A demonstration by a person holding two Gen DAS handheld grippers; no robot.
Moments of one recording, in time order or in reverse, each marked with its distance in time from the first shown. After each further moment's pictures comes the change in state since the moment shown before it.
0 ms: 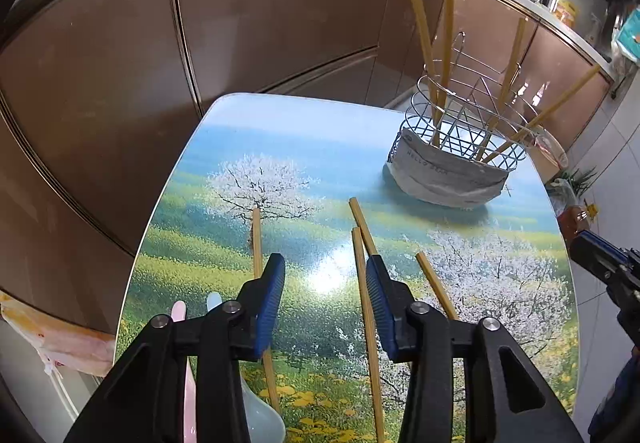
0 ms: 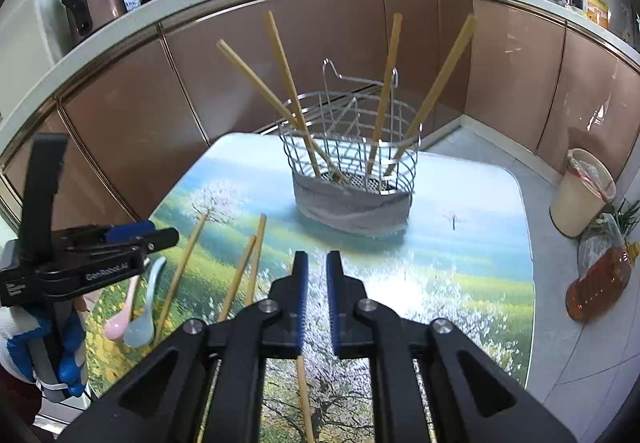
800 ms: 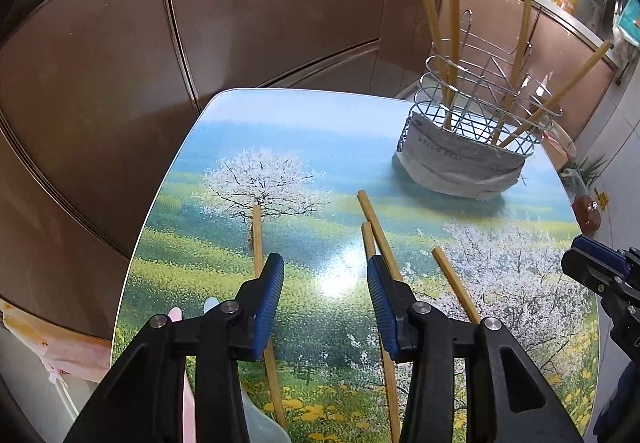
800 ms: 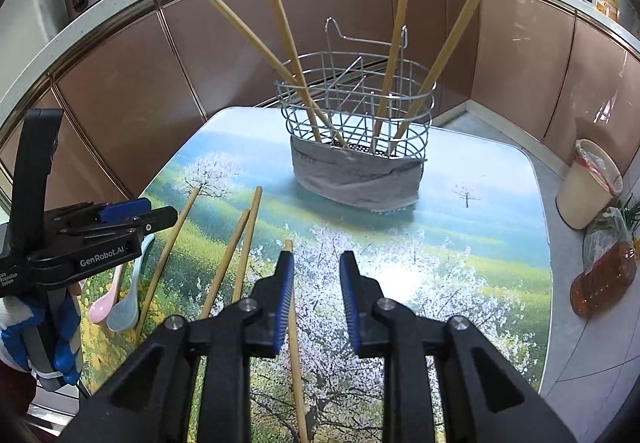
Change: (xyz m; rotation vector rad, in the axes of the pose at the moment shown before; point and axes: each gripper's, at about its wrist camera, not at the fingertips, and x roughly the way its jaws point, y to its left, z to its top) left arm 0.024 -0.001 -0.003 0.028 0.011 0.026; right arm 0.029 -0.003 -0.010 -0.009 0.054 0.020
